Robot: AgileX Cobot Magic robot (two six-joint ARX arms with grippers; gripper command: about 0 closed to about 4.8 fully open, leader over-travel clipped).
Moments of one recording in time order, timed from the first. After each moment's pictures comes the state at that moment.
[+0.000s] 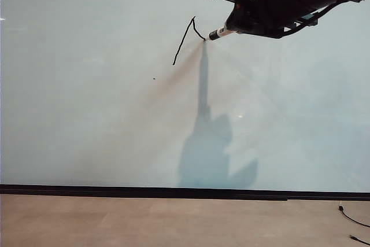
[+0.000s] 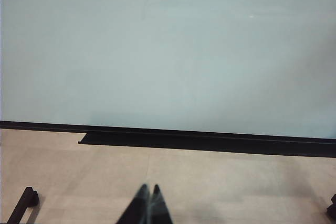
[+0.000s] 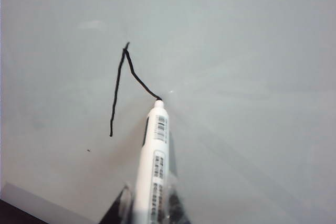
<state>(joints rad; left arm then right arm) 0.00 0.00 0.00 -0.13 0.01 -0.01 0.59 1.38 0.65 0.78 0.16 0.11</state>
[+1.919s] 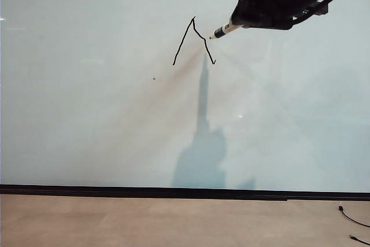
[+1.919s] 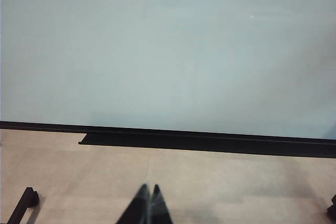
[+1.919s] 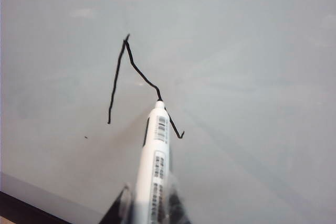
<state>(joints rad) 0.00 0.00 0.00 -0.13 0.01 -0.01 0.64 1.29 0.63 0.66 0.24 0.08</state>
